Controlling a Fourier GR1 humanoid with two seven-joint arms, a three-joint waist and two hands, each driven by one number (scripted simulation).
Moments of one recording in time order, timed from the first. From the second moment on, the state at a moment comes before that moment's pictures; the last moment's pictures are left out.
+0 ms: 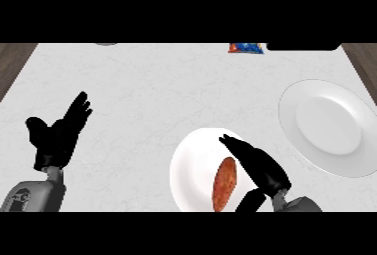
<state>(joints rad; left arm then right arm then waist) -0.15 0.26 0.02 -1.42 0.10 0.05 0.16 -0.10 -0.19 0.43 -1.51 0.67 0.27 0.21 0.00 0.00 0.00</state>
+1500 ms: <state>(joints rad) -0.18 0.23 0.08 -1.40 0.04 0.00 0.18 -0.21 -0.03 0.43 -1.38 0.92 0.12 0.25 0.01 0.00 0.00</state>
